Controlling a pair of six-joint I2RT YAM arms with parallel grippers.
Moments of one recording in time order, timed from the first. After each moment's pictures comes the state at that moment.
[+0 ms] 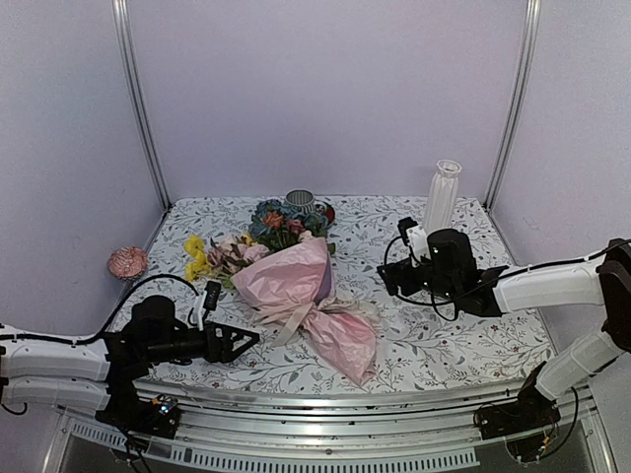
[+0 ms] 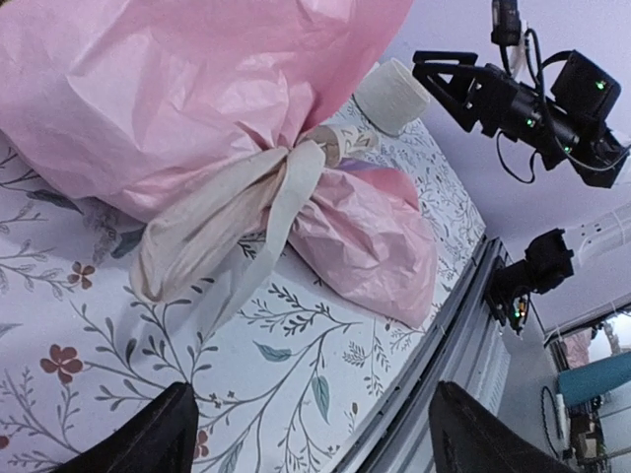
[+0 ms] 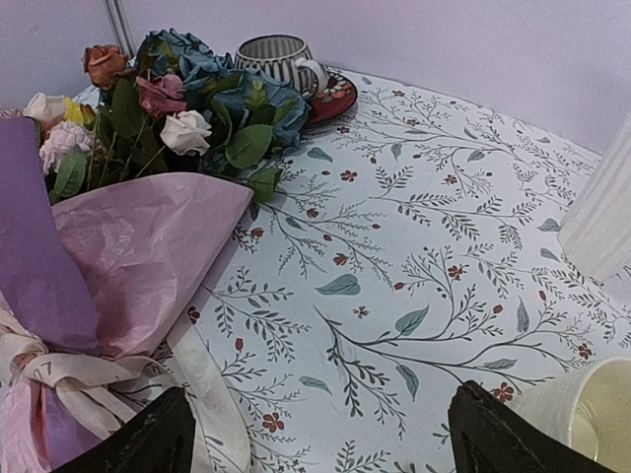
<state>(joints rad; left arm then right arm) -0.81 0.89 0.12 0.42 0.21 -0.69 0.72 1.47 0.69 0.30 0.21 0.14</state>
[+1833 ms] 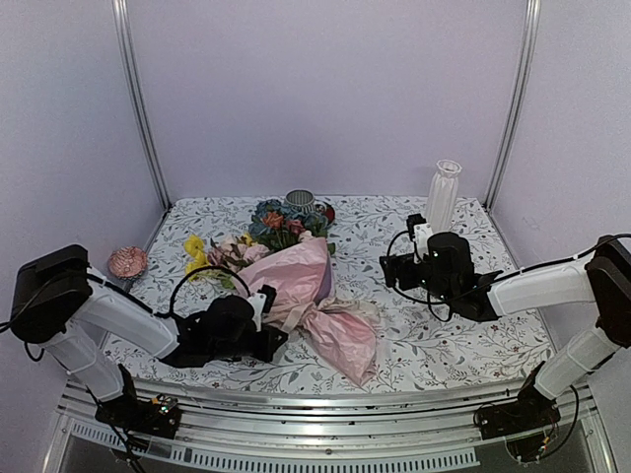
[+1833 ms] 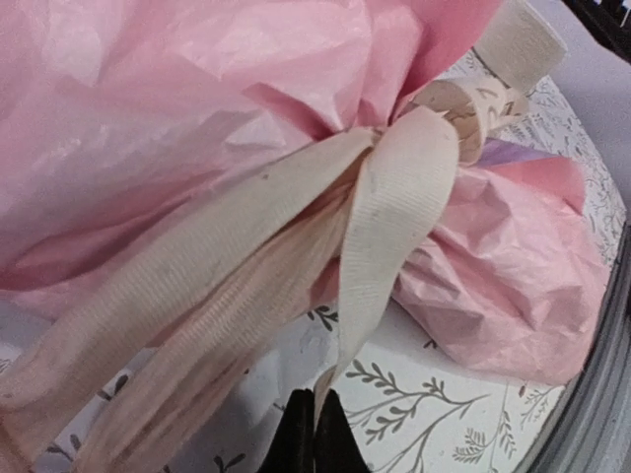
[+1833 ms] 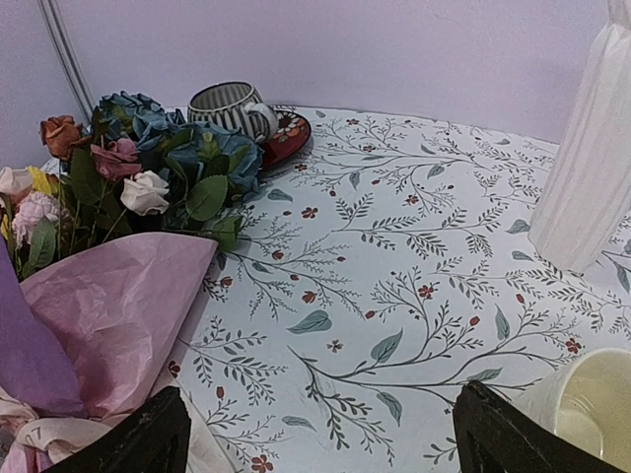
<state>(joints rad) -1.02 1.58 0.44 0.49 -0.15 -0.62 0.72 1.51 0.65 0.46 0.33 0.24</state>
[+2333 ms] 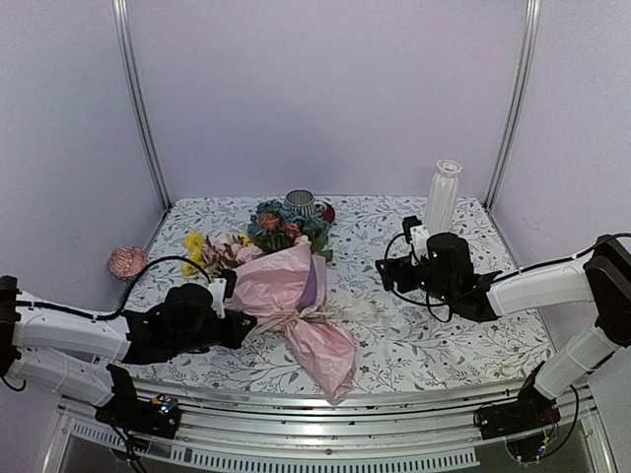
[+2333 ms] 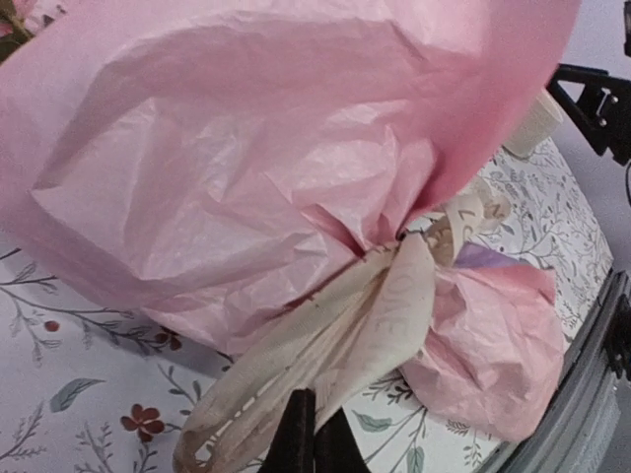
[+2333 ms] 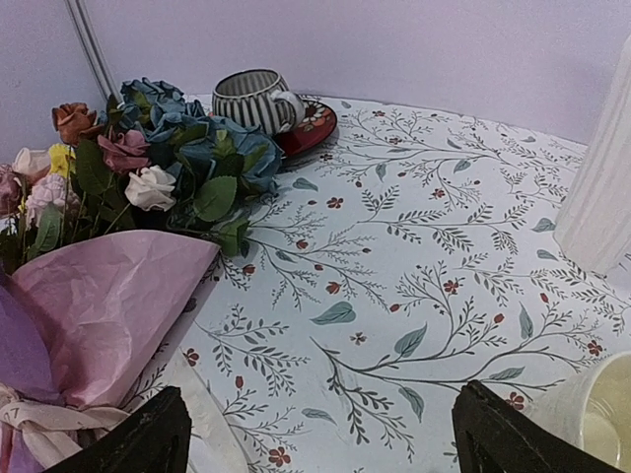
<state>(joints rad) -0.96 1.20 0.36 0.26 -0.20 -0.64 0.72 1.51 0.65 0.46 0.27 0.23</state>
